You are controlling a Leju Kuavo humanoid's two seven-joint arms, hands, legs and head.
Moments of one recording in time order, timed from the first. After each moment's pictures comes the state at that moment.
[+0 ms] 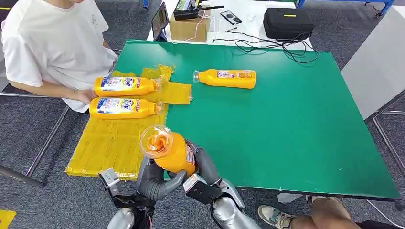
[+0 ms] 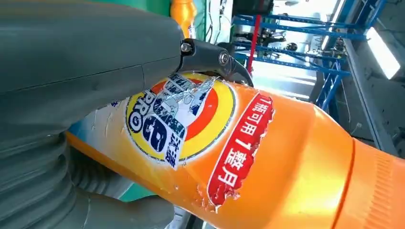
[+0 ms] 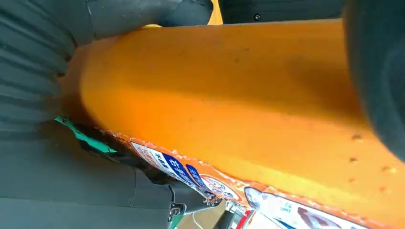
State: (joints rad) left arm 0.07 -0.20 -0.37 -1.48 0.05 -0.09 -0.52; right arm -0.24 0.23 0.56 -0.99 0.49 -0.25 -0.60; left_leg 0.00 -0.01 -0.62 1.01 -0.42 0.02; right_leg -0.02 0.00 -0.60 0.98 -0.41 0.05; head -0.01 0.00
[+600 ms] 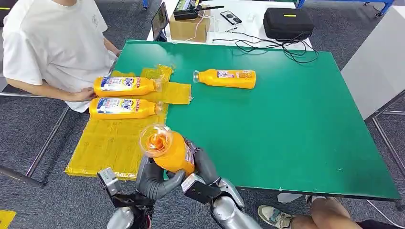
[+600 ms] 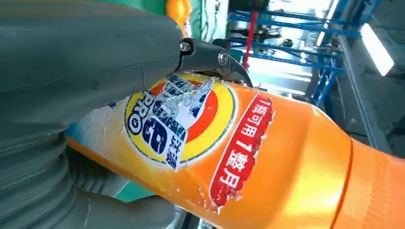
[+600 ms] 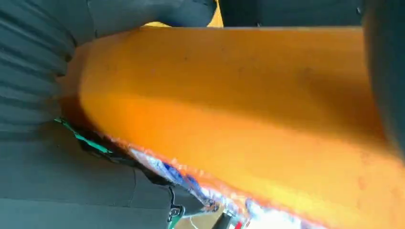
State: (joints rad) left arm 0.06 -0.20 -0.36 -1.47 0.06 -0.11 -0.51; right arm -0.25 0.23 0.57 -0.98 0.51 -0.24 -0.59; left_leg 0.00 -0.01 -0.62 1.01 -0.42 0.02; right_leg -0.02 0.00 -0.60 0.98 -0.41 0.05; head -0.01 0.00
